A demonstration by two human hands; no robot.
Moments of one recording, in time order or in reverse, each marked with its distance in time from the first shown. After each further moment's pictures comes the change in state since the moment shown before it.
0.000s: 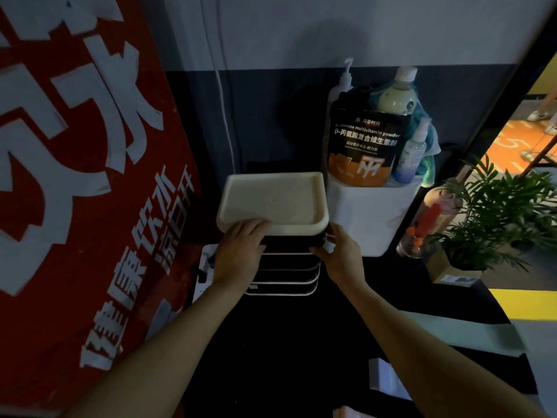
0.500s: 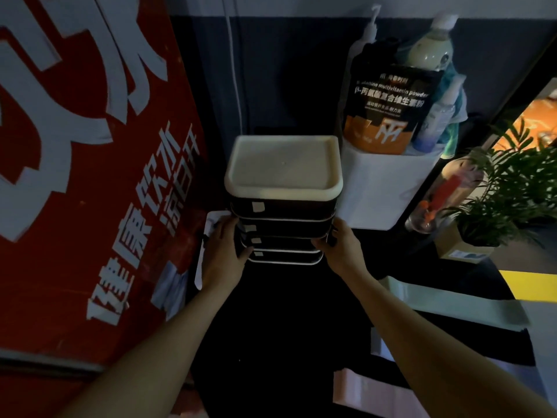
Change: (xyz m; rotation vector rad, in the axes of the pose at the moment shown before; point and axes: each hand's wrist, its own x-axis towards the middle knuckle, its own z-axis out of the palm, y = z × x) left_hand -0.069 -0.038 0.028 -0.264 -0.087 -0.468; right_hand -0.024 0.028 0.028 0.043 -0.157 0.173
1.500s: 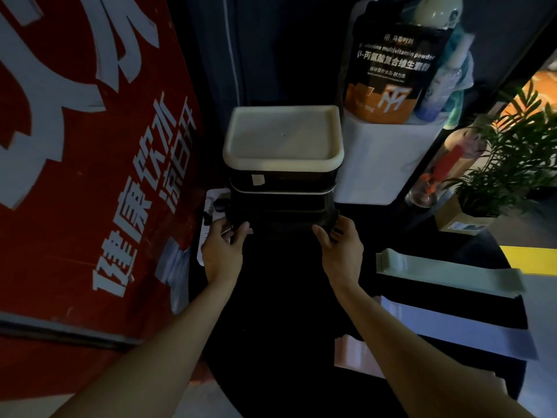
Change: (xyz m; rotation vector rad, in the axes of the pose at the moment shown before) left_hand -0.037 0.000 0.011 -0.490 0.173 -0.337; right_hand -0.052 0.024 0.033 0.203 0.298 0.058
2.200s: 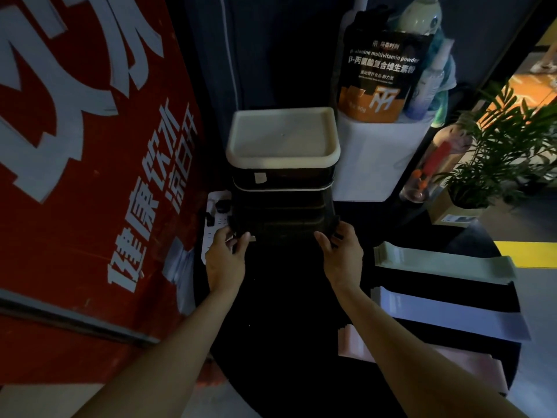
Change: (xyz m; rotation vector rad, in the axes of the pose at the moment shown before) left_hand -0.026 0.002 -0.018 0.107 -0.033 0.024; right_hand -0.025 0.007 -0.005 0.068 -0.012 -0.002
